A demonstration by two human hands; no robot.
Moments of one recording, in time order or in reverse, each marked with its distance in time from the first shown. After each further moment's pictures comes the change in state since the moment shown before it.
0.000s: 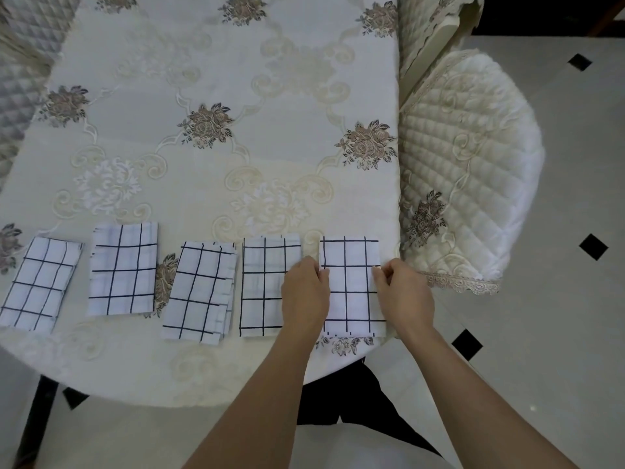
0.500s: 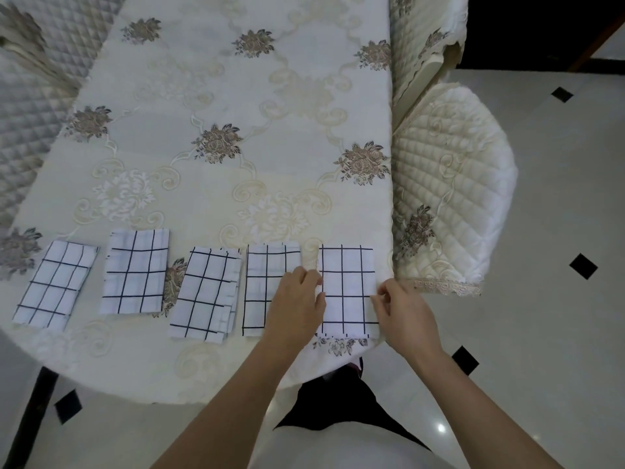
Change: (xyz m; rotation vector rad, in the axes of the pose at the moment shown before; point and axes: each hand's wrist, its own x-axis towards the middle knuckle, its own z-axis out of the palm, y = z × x) left_hand -0.026 -0.024 -0.026 0.158 0.061 0.533; right_hand -0.033 0.026 -0.020 -0.085 0.000 -0.346
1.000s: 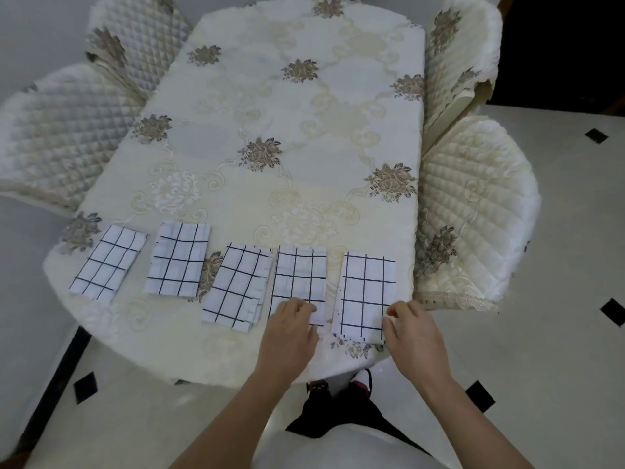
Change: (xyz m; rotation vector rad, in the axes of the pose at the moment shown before) left_hand -0.069 -0.036 -0.008 0.115 0.032 -0.040; right_hand -0.026 -0.007 0.009 -0.045 0.092 -0.163
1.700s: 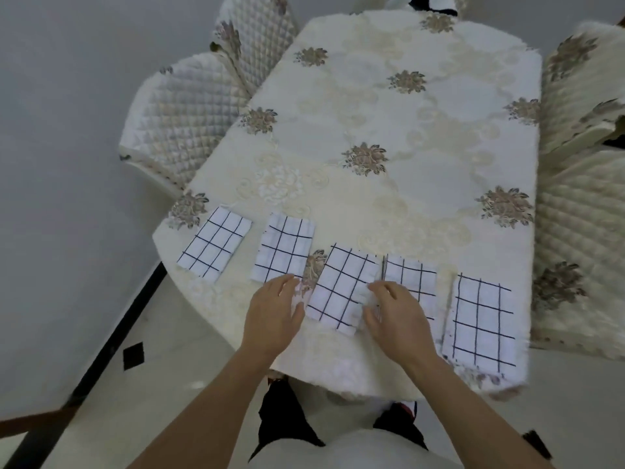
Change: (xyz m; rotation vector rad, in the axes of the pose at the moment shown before) left_hand -0.038 -0.197 -0.095 0.047 0.187 -0.146; right_hand 0.035 -0.194 0.095 -0.016 -0.120 -0.365
